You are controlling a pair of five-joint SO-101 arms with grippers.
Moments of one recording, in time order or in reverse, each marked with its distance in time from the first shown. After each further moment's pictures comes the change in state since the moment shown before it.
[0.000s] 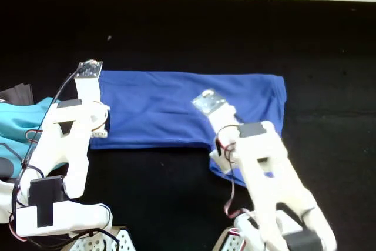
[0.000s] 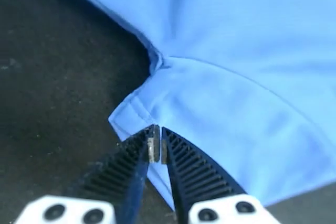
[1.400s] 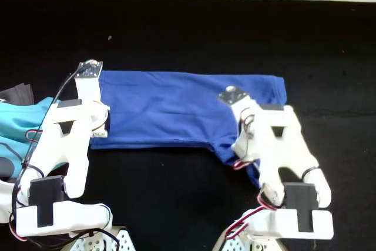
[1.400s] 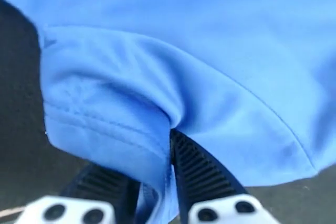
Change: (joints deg) left arm 0.0 0.0 0.0 0.0 0.0; right arm 15.0 24.4 -13.4 0.5 10.8
